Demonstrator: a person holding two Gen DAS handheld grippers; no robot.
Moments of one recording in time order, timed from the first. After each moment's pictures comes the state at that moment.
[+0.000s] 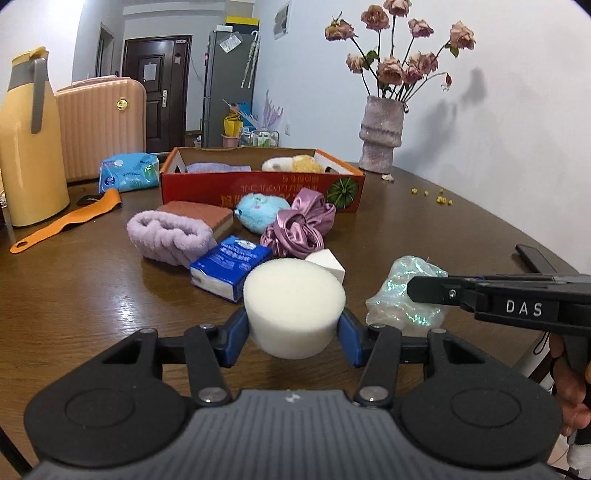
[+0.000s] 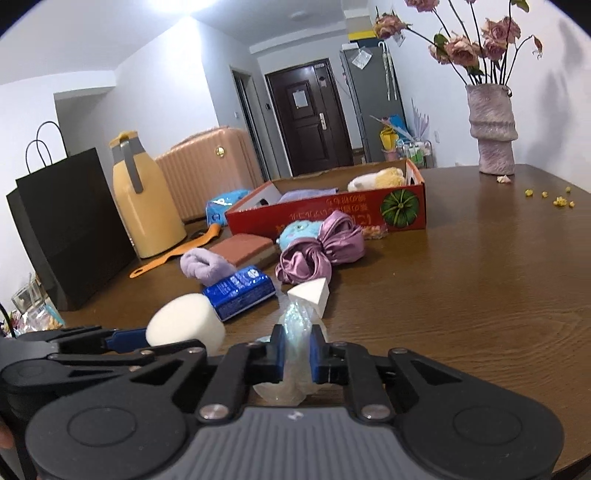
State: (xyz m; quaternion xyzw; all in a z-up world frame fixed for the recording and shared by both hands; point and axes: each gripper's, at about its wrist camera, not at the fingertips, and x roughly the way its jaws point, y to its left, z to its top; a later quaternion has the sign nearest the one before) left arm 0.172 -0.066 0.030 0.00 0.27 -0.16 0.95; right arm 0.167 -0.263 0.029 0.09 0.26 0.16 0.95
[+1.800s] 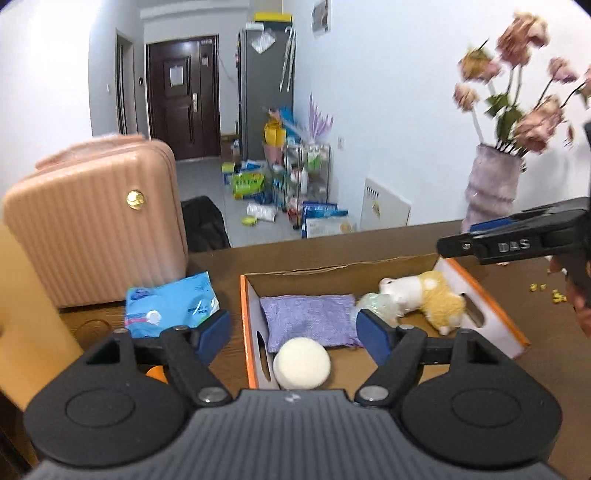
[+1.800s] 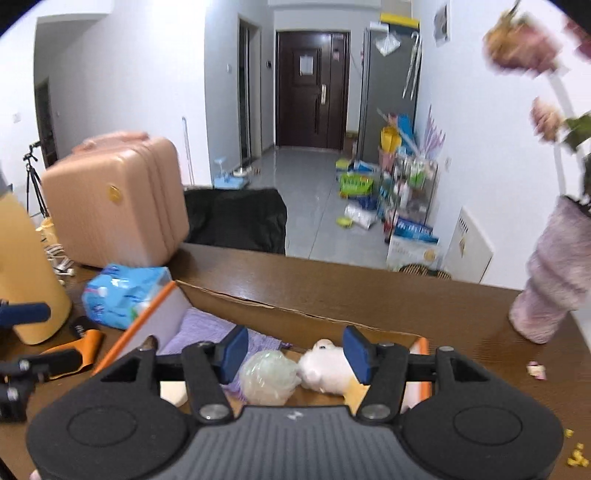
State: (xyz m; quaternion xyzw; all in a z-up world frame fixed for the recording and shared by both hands) left arm 0.476 -0.011 0.154 0.03 0.28 -0.10 0.96; right arm 0.542 -0.237 0.170 -0.04 0.30 0.13 0.94
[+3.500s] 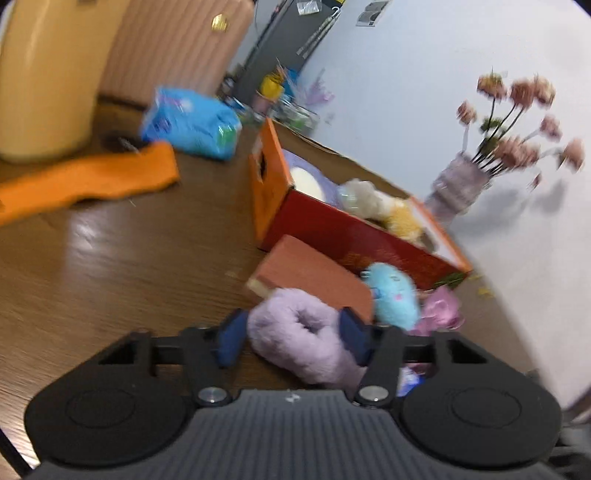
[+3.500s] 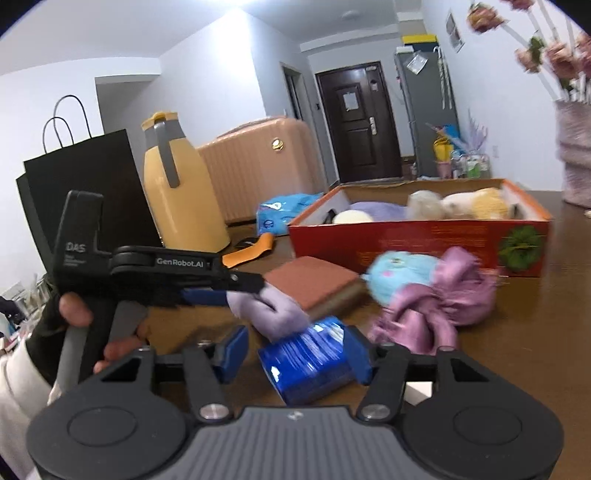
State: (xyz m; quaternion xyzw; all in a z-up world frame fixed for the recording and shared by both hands) left arm 0.378 0.090 0.004 -0.22 0.34 -0.19 0.90; right arm 0.284 -0.156 0.024 0.07 0.25 0.24 0.93
